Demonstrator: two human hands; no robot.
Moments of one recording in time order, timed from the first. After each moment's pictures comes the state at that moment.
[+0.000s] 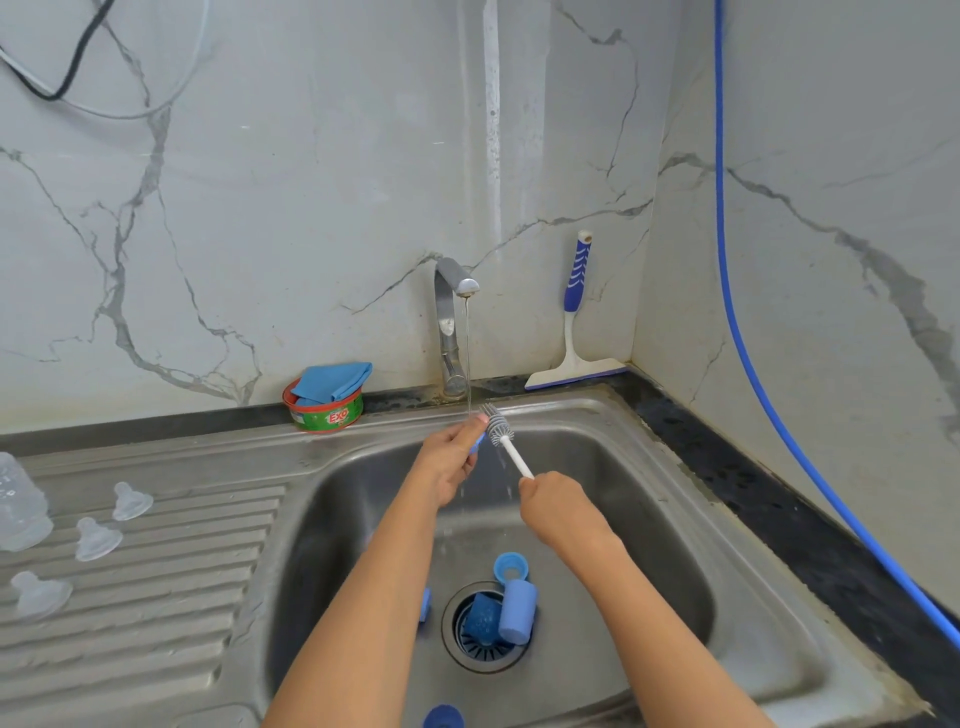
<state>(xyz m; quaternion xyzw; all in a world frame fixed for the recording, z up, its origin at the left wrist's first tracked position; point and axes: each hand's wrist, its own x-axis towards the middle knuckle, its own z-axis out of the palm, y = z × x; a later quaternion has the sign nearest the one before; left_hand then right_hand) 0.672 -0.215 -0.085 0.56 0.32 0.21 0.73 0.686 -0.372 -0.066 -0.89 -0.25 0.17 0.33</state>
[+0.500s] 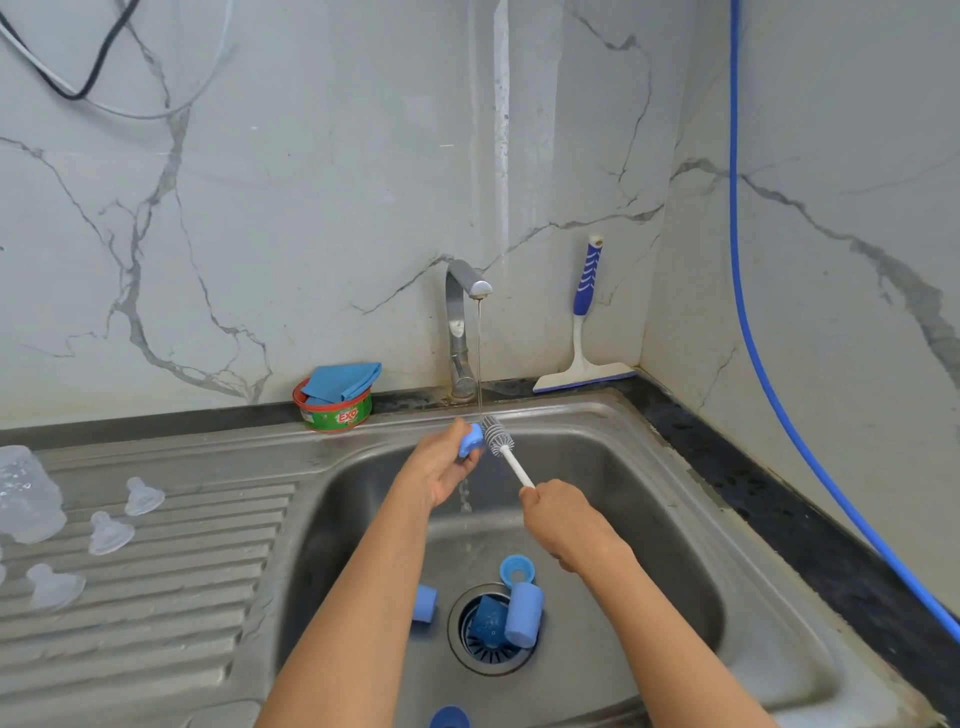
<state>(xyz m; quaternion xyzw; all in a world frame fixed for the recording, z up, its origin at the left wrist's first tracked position) 0.663 -0.201 -0.080 0.46 0.32 0.22 0.80 0.685 -0.370 -0.069 -0.90 -0.30 0.19 0.27</state>
